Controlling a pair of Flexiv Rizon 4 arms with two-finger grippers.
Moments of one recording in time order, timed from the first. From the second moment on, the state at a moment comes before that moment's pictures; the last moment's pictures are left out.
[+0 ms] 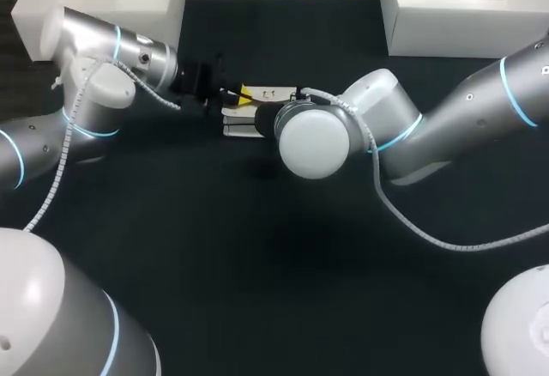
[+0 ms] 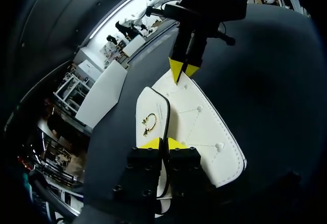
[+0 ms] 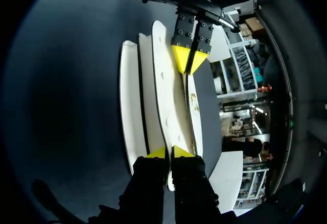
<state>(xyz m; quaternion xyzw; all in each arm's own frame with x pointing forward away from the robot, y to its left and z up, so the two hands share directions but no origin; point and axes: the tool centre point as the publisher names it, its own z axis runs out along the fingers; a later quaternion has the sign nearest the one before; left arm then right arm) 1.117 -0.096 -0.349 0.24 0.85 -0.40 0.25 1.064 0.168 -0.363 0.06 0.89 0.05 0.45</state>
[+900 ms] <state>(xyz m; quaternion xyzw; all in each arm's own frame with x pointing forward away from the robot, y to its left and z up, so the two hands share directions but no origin) 1.124 -0.106 -0.352 0.20 0.86 -0.40 0.25 1.066 0.168 -0.364 0.06 0.89 0.05 0.45</state>
